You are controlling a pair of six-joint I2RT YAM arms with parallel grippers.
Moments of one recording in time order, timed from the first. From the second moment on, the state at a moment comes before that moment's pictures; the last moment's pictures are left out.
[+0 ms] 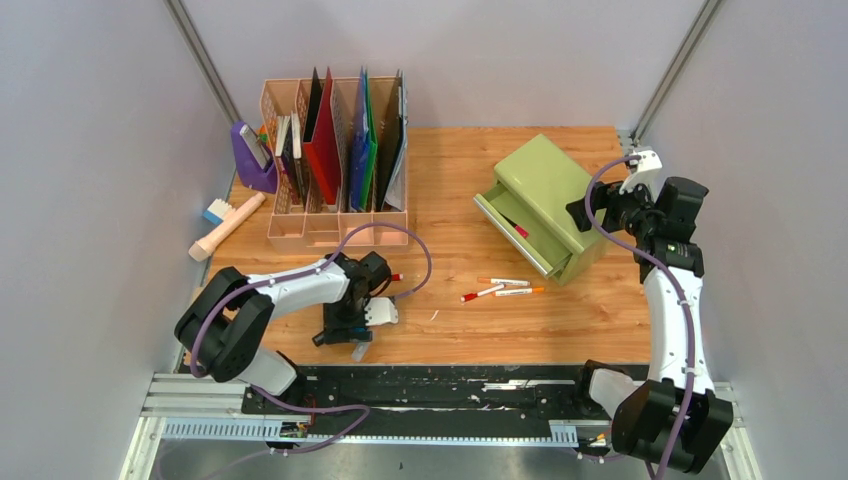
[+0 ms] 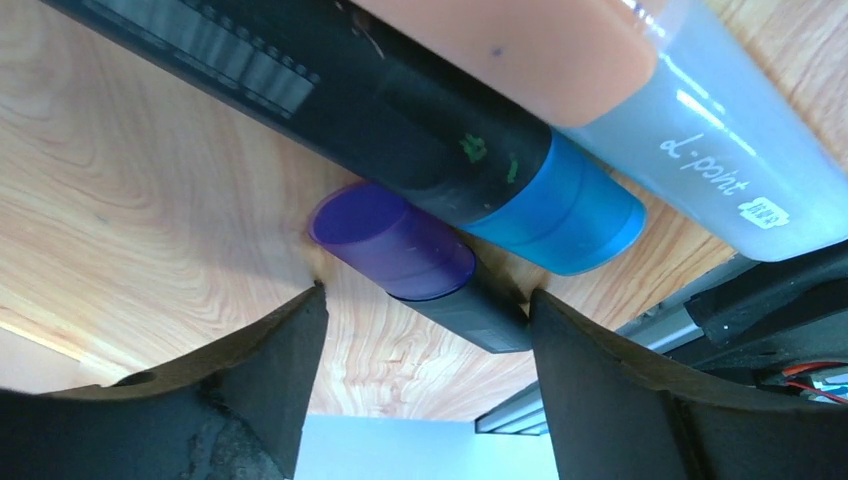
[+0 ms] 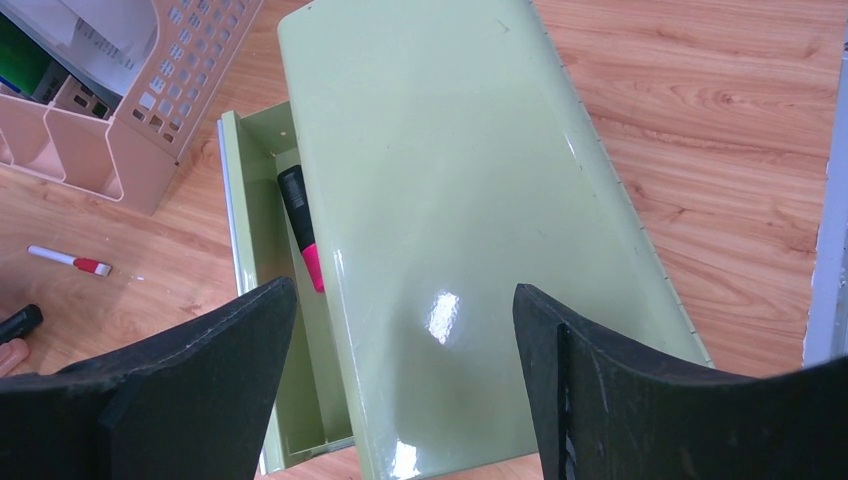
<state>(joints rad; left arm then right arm) -0.69 1.49 0.73 -0.90 -0.14 0.71 -0.28 1.05 0.95 -0.32 -0.65 -0.10</state>
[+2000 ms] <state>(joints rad) -0.93 2.03 2.00 -0.76 -0.32 1.11 -0.28 1.06 0.95 -0.32 -0.57 -0.10</state>
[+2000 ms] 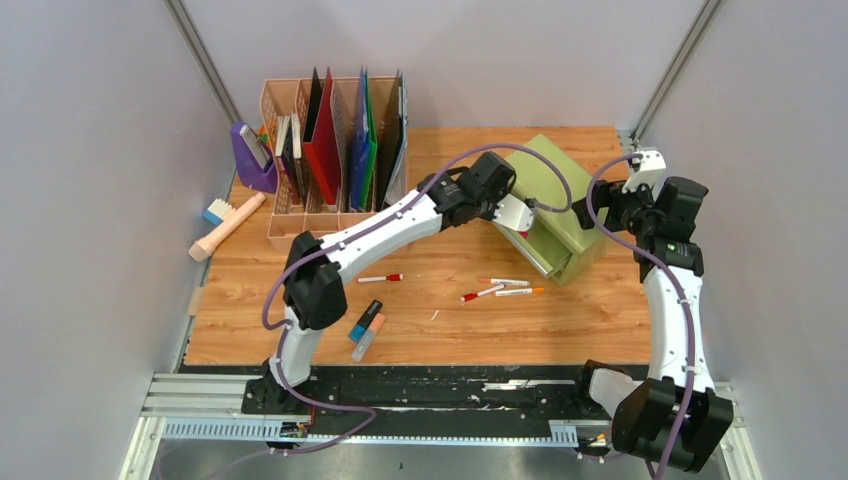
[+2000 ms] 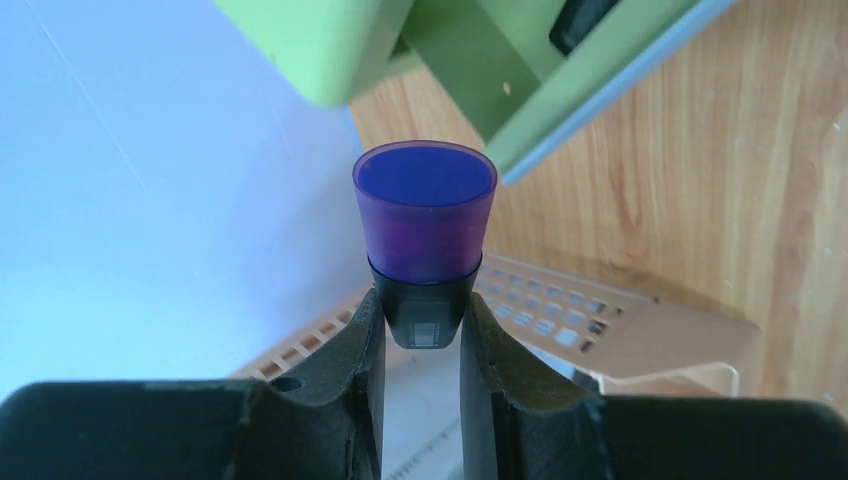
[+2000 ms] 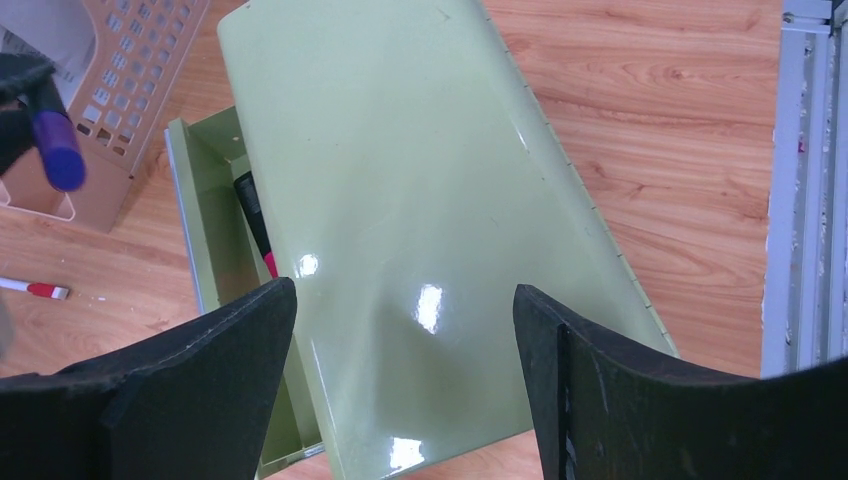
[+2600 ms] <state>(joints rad) -1.03 2.19 2.00 -0.50 -0.37 1.40 -0.31 1.06 0.95 -0.32 -0.52 -0.08</state>
